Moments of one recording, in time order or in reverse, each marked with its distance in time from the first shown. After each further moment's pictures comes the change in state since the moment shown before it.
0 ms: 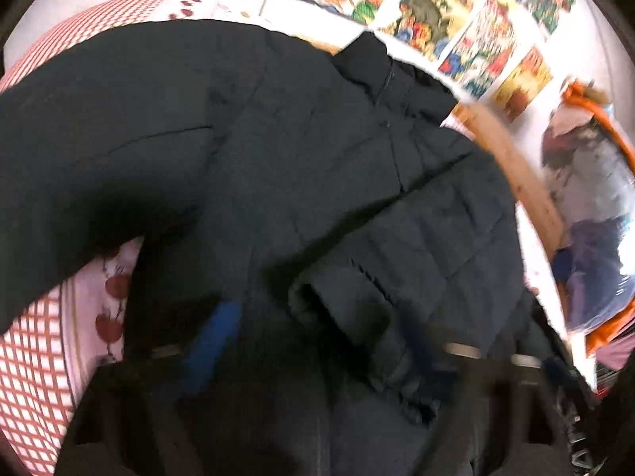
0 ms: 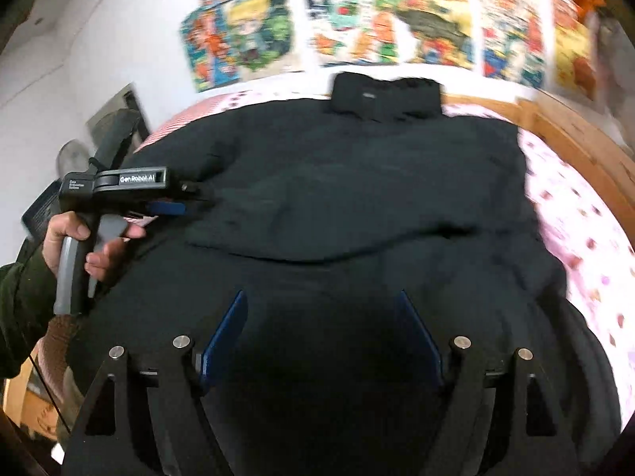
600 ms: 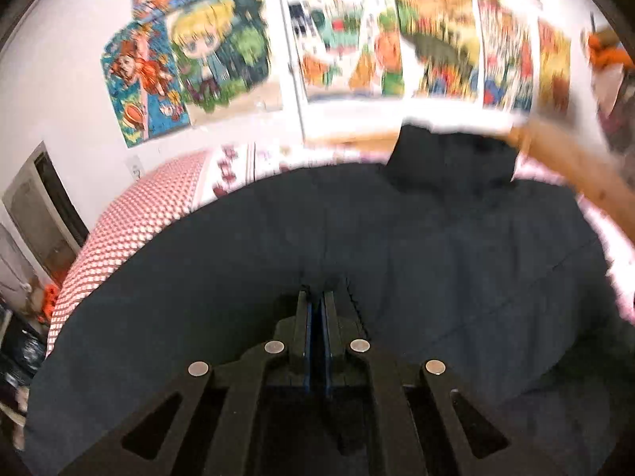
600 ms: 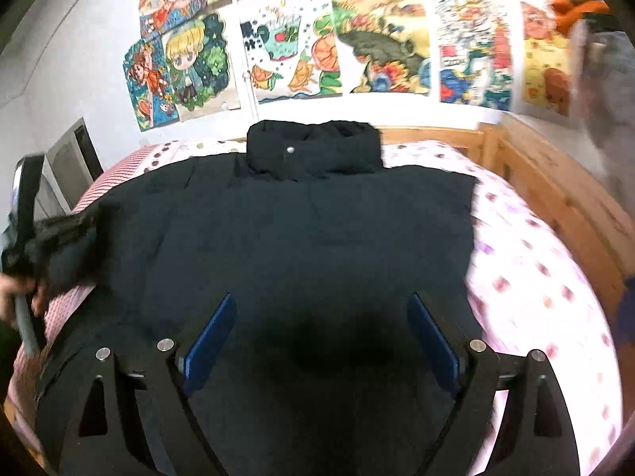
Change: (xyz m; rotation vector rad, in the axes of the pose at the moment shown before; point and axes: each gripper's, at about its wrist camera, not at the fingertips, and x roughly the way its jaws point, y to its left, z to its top) left arm -0.021 -0.024 0.066 0.224 -0.301 0.439; right arm 0.095 -0.056 0.132 -0.021 -0.049 -0.116
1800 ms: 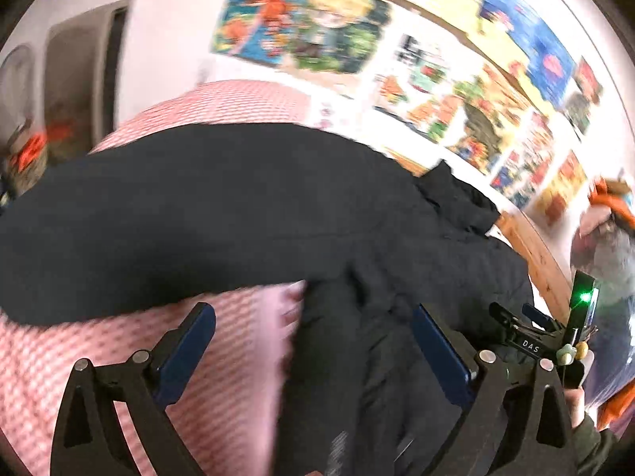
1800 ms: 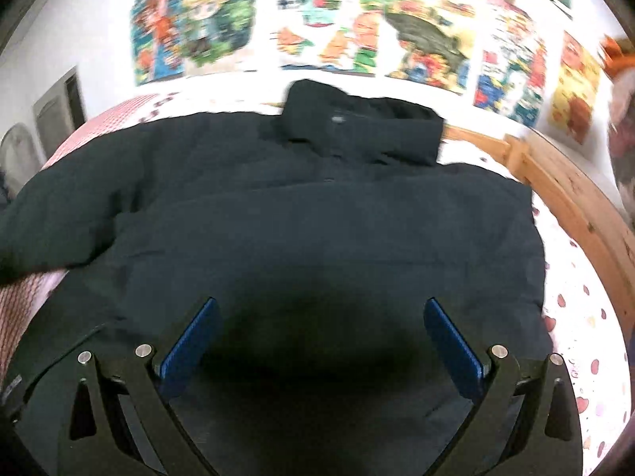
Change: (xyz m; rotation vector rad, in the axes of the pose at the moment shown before) left arm -0.116 0.140 -0.130 -0.529 -0.005 -0.202; right arm 0.035 0.115 -0.031 -0.152 0.023 -0.072
